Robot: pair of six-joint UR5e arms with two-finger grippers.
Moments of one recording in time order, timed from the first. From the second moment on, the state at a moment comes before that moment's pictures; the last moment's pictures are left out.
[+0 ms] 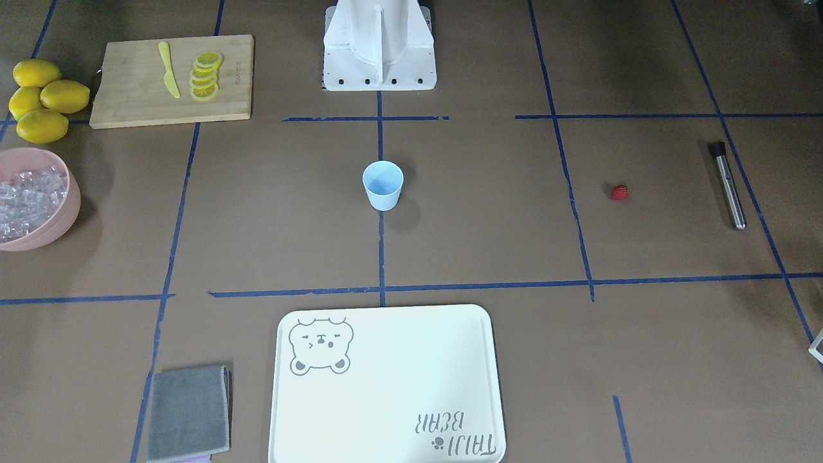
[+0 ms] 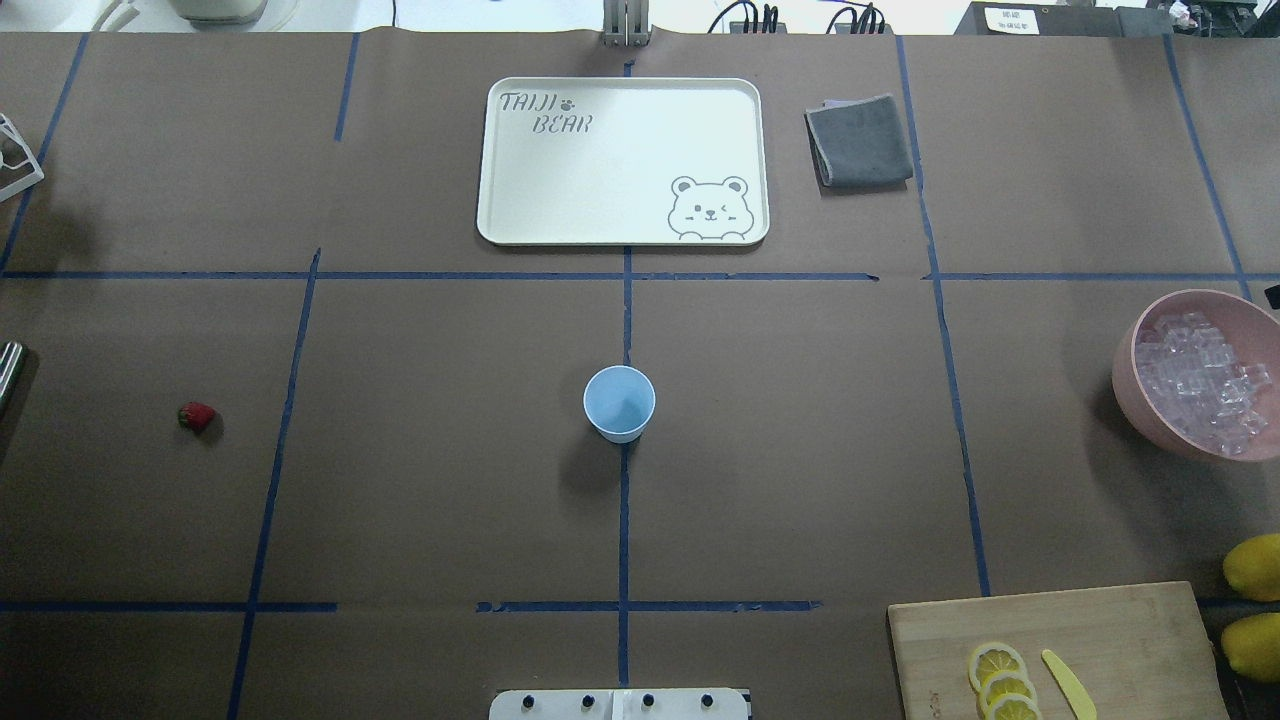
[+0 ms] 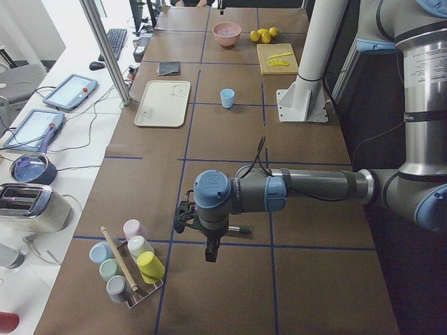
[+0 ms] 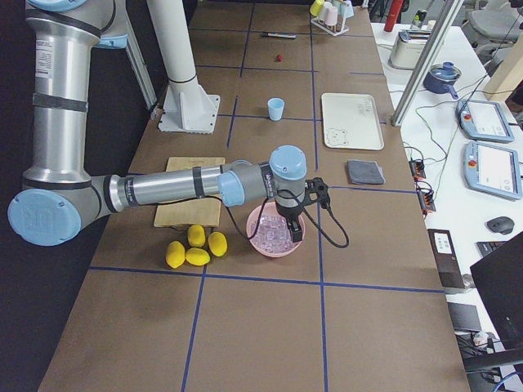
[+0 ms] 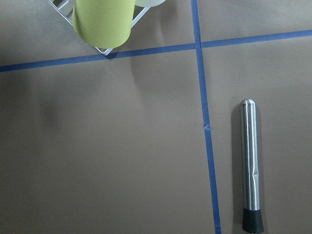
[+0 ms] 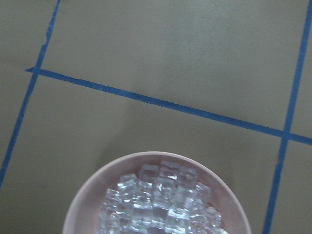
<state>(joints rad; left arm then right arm) -1.66 -1.42 -1.75 -1.48 -2.33 0.21 1.31 -1.69 1.85 -1.28 2.34 0.27</state>
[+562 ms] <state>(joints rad) -1.66 -1.42 -1.75 -1.48 -2.33 0.21 1.08 -1.74 1.85 -1.08 2.20 0.55</state>
